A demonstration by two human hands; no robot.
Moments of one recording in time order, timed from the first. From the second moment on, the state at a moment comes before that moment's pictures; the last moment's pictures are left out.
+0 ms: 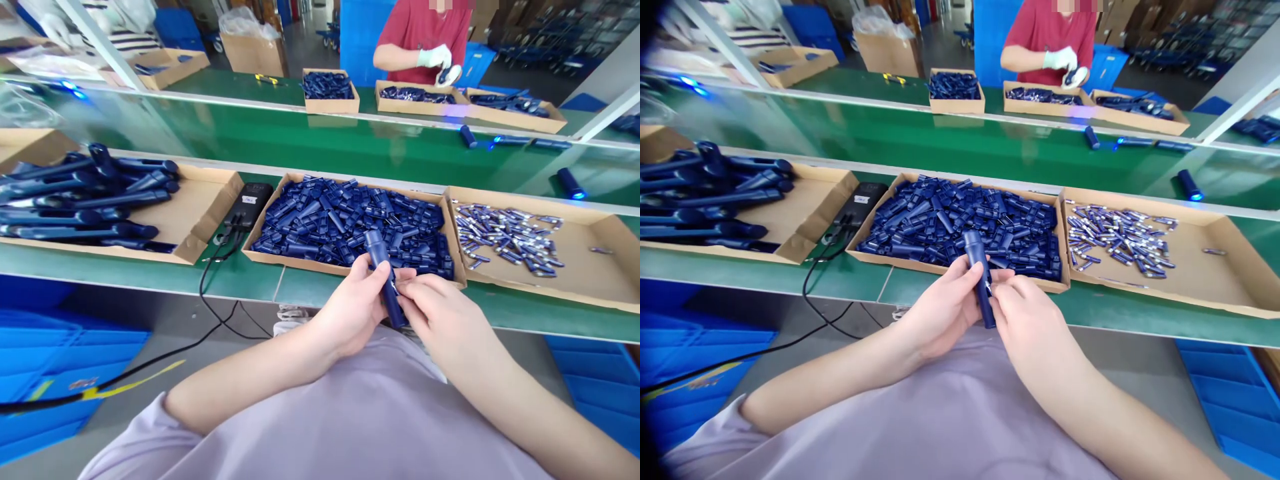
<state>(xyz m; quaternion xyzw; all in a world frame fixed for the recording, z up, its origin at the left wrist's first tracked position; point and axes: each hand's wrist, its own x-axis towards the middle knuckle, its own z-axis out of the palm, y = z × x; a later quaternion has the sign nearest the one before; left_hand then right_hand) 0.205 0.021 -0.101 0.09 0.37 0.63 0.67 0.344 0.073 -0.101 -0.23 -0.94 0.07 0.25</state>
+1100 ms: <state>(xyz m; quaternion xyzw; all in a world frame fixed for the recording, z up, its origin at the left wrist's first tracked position) 0.202 0.015 -0.104 0.14 0.41 0.55 0.72 0.398 0.105 -0.068 -0.31 -0.83 0.39 0.24</state>
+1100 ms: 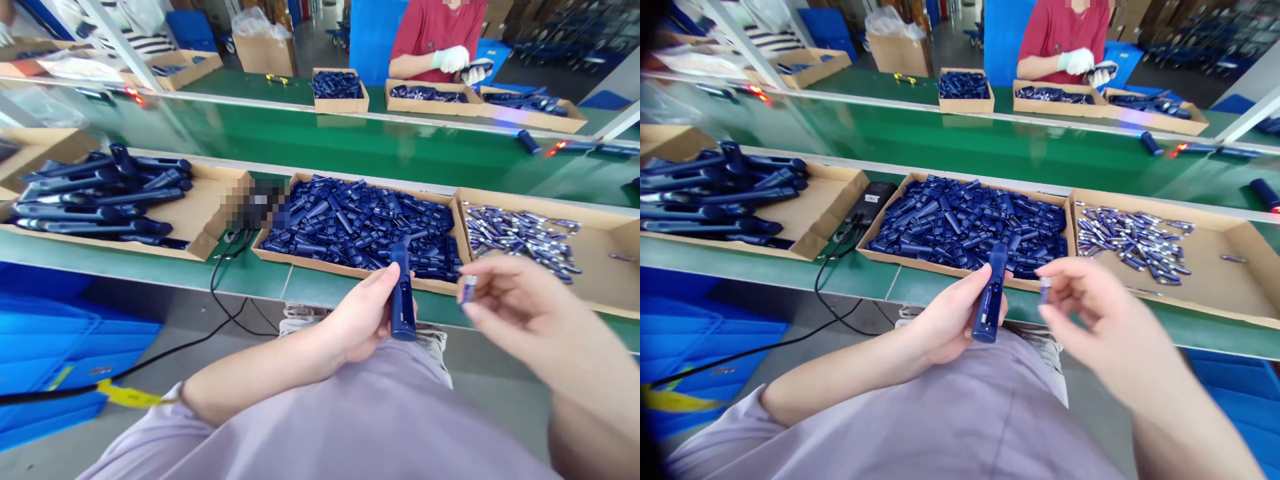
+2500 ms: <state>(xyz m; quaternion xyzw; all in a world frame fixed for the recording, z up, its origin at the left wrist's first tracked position) 0.170 0.008 -0.110 0.09 0.38 0.60 0.70 0.331 0.145 -0.068 -0.23 -0.92 0.24 0.22</state>
